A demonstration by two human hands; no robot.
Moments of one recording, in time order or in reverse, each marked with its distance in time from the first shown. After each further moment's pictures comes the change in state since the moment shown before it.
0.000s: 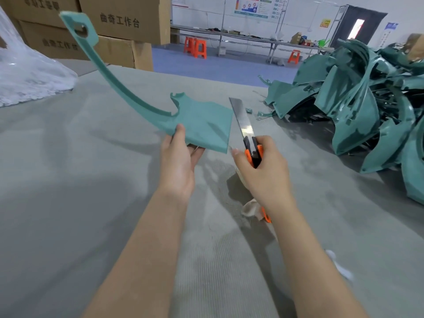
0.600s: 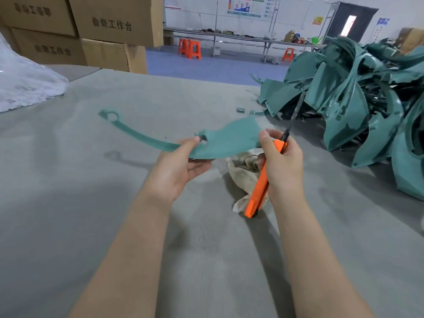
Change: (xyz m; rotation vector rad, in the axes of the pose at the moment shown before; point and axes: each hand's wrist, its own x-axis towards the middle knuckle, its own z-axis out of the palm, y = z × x) left_hand 0.003 -0.004 -0.009 0.333 -0.160 -0.208; right_hand 0.018 0.008 -0.020 0.576 0.215 0.267
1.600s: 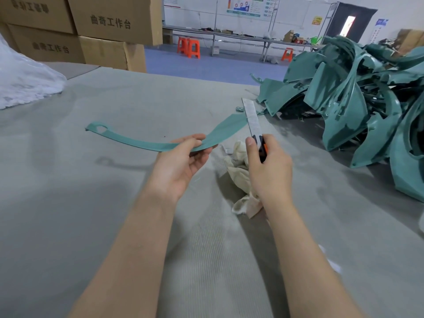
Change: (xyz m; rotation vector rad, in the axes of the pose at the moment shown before) left_hand -0.013 0.009 0.011 -0.125 0.053 0.001; right_hand -0.006 0.017 0.001 -0.685 -0.031 -0.335
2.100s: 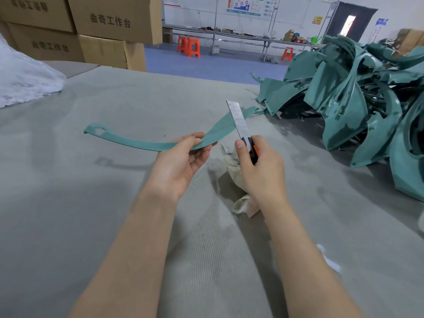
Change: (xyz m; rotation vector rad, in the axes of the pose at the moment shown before) left_hand -0.002 0.001 0.003 -0.067 0.027 -0.017; right_hand -0.005 -0.007 0.003 0.001 -0.105 -0.043
